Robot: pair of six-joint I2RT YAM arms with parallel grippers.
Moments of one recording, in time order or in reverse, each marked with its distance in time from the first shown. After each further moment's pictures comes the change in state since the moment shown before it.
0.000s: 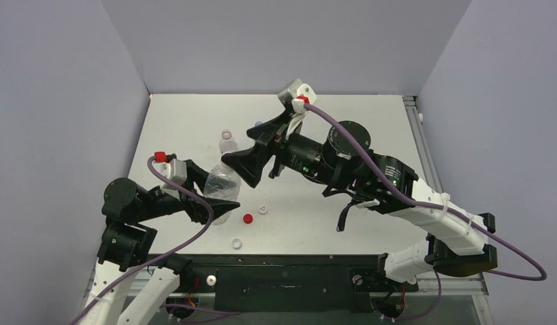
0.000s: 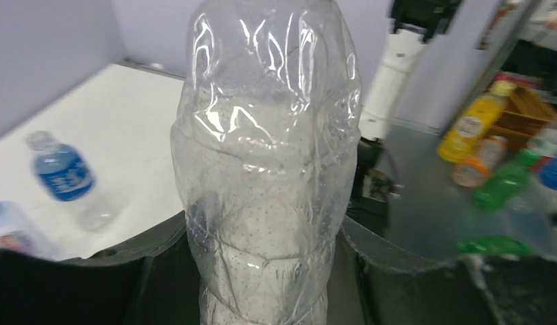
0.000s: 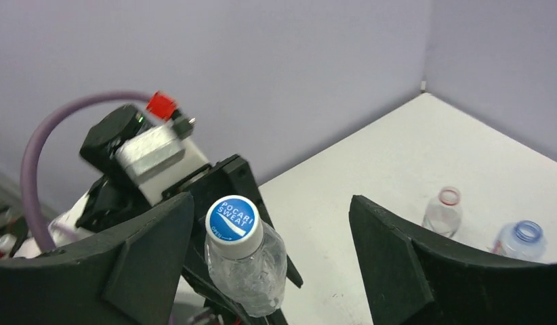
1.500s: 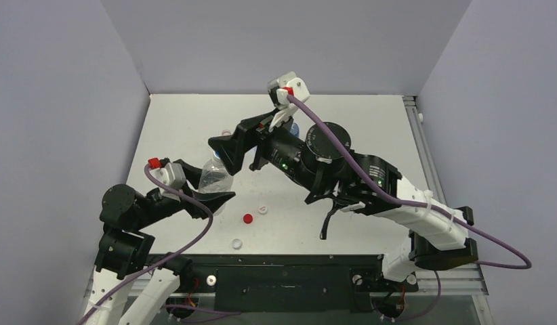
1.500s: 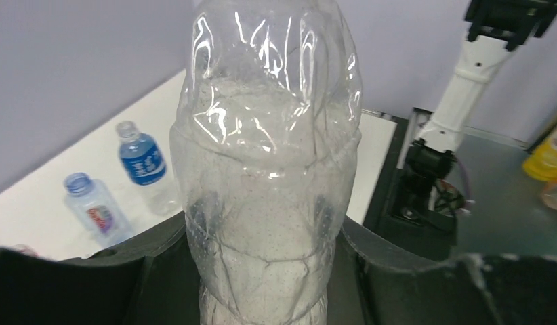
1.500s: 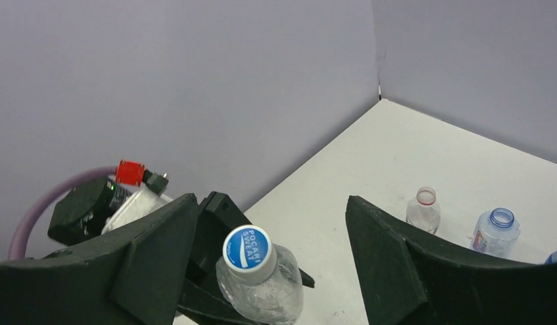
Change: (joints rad) left arm 0.004 -0.048 -0.013 -0.087 -0.206 0.155; right arm 0.089 0.107 0.180 -0.061 0.368 0.043
